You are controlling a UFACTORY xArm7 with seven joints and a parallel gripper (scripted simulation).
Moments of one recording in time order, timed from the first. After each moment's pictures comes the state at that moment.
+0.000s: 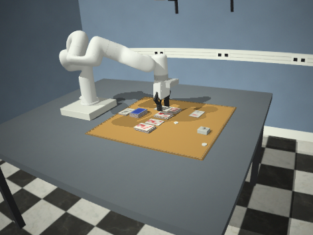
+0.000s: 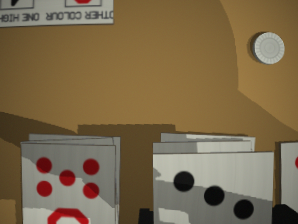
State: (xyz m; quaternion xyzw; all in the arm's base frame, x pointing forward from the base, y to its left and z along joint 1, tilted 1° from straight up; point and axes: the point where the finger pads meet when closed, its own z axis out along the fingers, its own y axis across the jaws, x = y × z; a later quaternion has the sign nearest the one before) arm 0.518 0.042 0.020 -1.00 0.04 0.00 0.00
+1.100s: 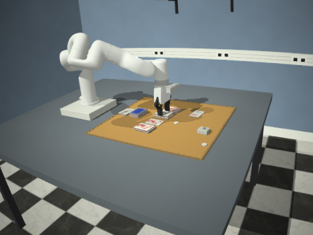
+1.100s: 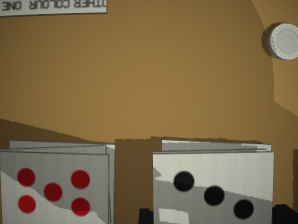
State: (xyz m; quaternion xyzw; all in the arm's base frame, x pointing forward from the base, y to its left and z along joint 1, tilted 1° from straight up) arm 0.519 0.041 -0.006 -1.00 0.04 0.00 0.00
